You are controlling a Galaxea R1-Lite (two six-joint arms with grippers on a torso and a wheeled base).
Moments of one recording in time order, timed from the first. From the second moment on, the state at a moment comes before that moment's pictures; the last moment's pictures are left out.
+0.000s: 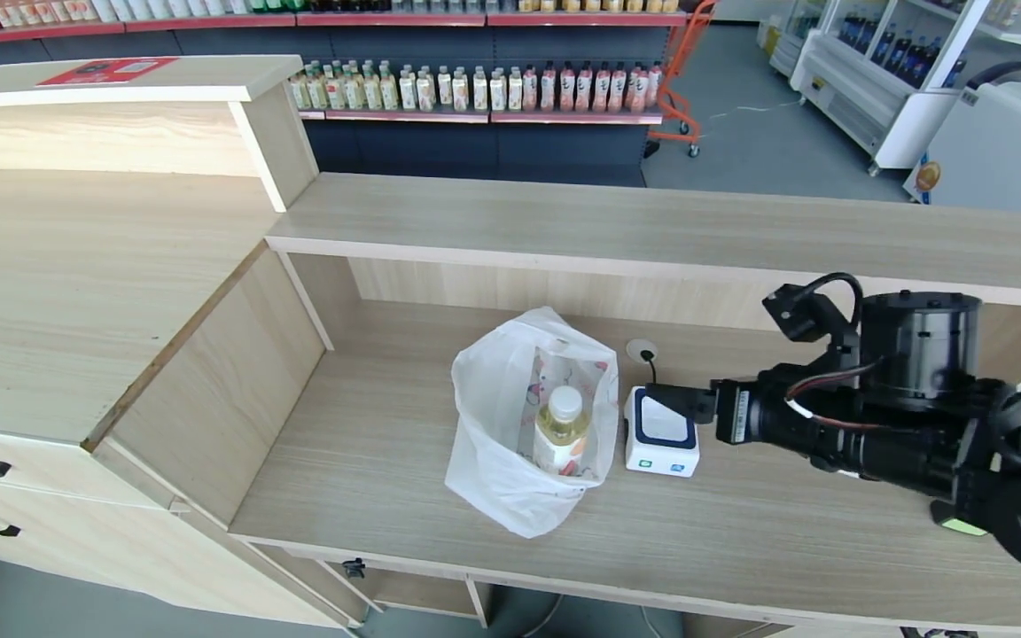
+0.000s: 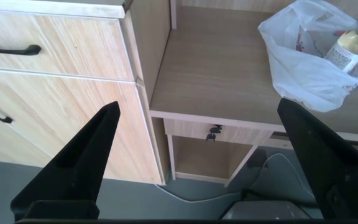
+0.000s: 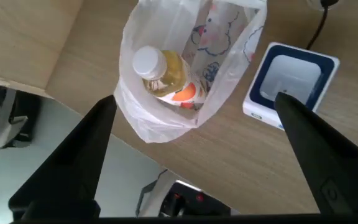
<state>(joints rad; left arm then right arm) 0.00 0.00 0.00 0.00 0.00 0.00 0.39 1.64 -0.66 -0.66 0.15 0.19</state>
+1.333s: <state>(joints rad) 0.00 0.00 0.00 0.00 0.00 0.00 0.08 1.24 -0.53 -0.30 0.15 0.25</state>
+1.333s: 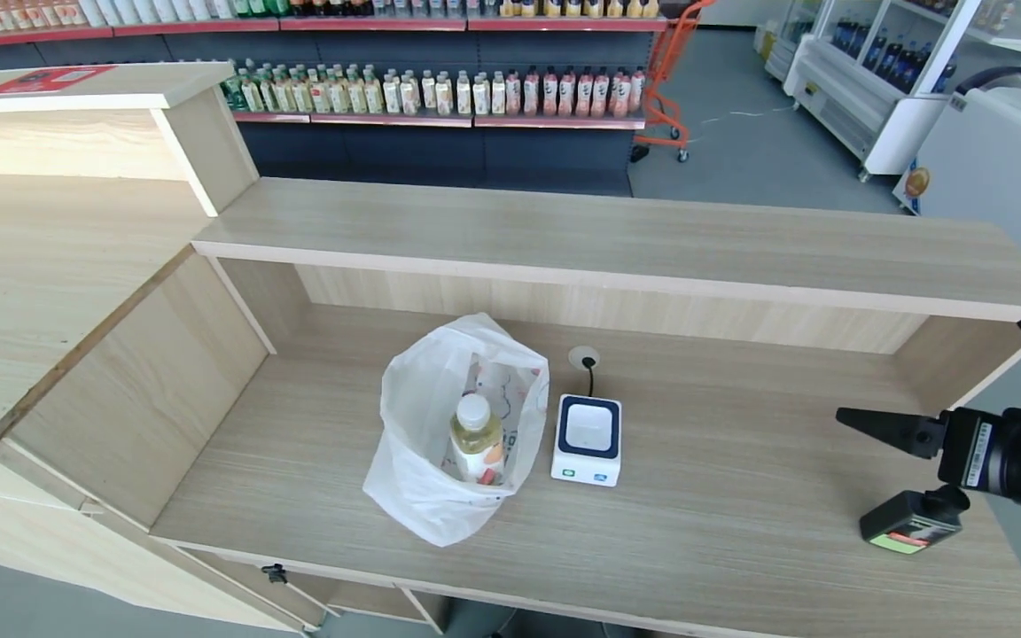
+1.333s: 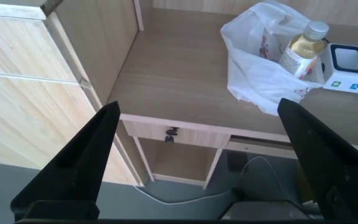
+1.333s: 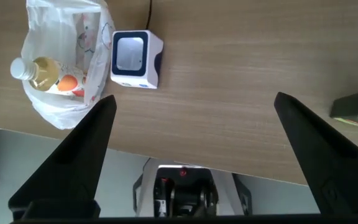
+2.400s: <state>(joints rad) 0.00 0.00 0.00 0.00 0.00 0.00 -0.09 1.33 -0.51 -0.29 0.09 0.04</state>
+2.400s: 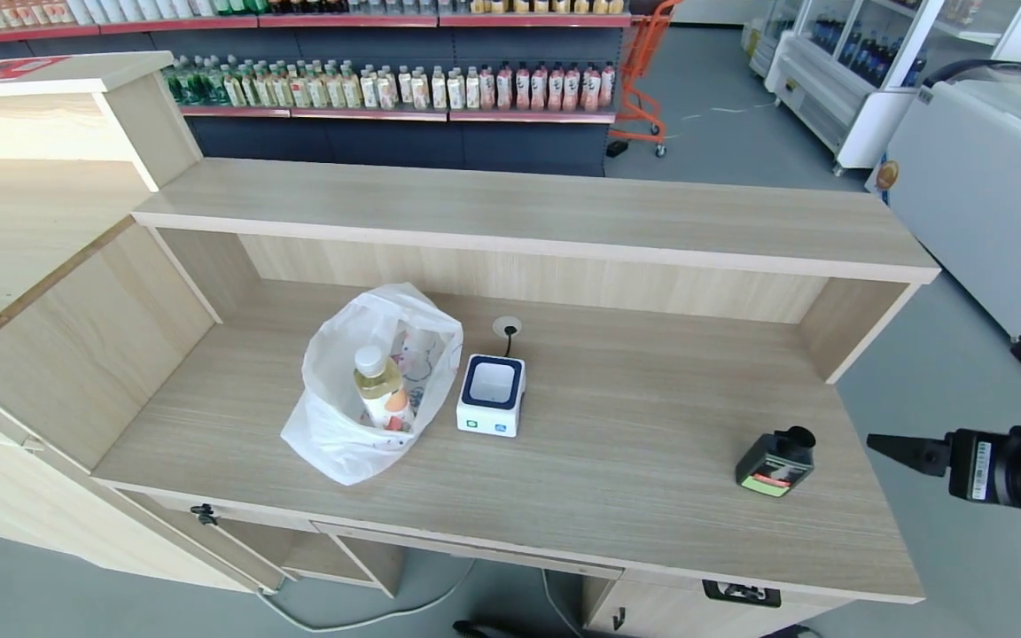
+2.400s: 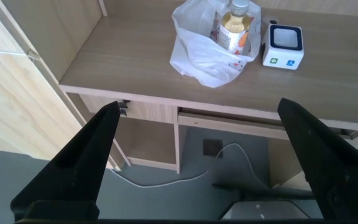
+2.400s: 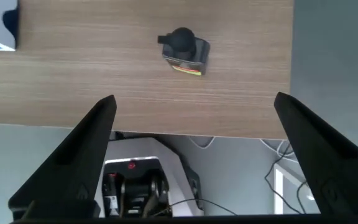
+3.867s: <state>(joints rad) 0.00 0.00 0.00 0.00 0.00 0.00 -0.09 2.02 -0.61 -0.75 0.16 -0.66</state>
